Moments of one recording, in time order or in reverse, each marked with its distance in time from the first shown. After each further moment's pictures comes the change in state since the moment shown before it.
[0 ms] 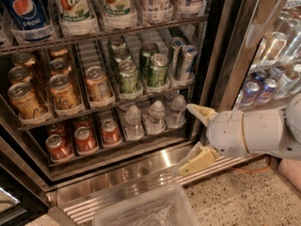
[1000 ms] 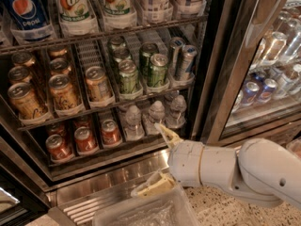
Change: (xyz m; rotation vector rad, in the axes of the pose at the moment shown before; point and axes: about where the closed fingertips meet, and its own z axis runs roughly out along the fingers) arm -0.008 0.058 0.083 0.035 -0.166 -0.040
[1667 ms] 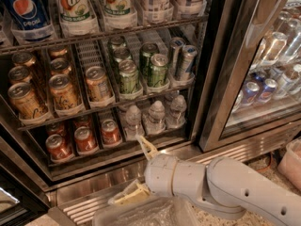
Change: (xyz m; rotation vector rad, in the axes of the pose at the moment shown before) arm 0.016 0.026 0.062 0.004 -0.078 0.026
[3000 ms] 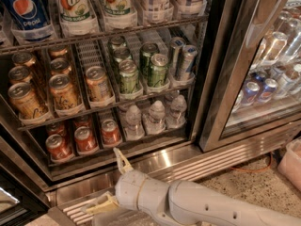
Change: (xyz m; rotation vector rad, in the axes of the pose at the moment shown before) arm 0.036 0.032 0.087 0.066 -0.078 0.042
